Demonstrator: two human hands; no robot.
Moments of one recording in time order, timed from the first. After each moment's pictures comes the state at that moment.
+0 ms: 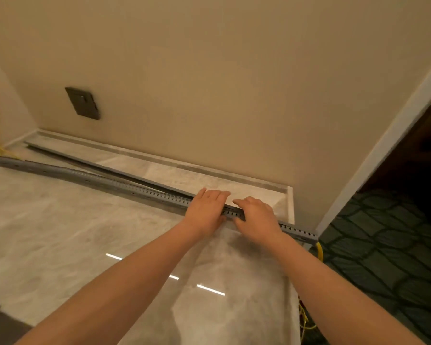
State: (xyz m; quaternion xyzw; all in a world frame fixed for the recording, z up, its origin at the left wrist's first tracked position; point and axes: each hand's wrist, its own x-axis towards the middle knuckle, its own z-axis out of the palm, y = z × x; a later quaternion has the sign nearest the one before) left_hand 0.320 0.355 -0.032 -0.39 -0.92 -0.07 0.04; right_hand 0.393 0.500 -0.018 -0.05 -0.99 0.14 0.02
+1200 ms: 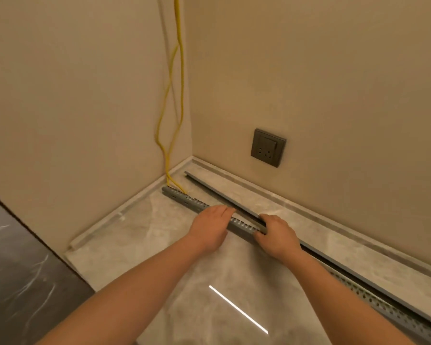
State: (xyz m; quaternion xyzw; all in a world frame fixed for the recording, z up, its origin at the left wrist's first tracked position) left_hand 0.072 -0.062 -0.025 -0.26 -0.96 -0.07 0.04; right_hand 0.095 0.130 -0.024 -0.01 -0.98 0.19 -0.05
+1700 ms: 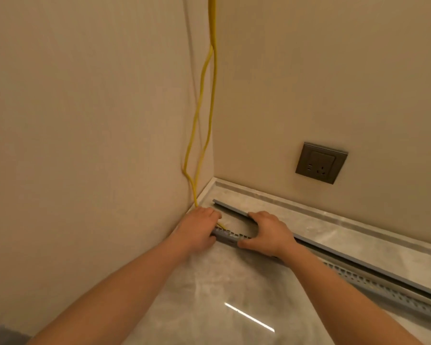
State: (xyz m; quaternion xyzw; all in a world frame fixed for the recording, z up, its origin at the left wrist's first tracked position) left_hand -0.075 -0.215 -0.035 -0.33 -0.94 0.02 -0.01; right_hand -0.023 -0.009 -0.034 0.00 -0.98 0.16 -0.07
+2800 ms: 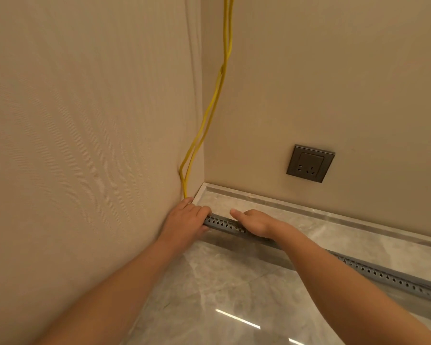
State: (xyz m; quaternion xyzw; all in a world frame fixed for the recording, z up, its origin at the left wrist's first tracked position) left_hand -0.092 -0.245 -0.028 -0.40 -0.89 -0.03 0.20; right_hand -0.059 -0.030 -0.014 -0.11 -0.93 0.30 -0.20
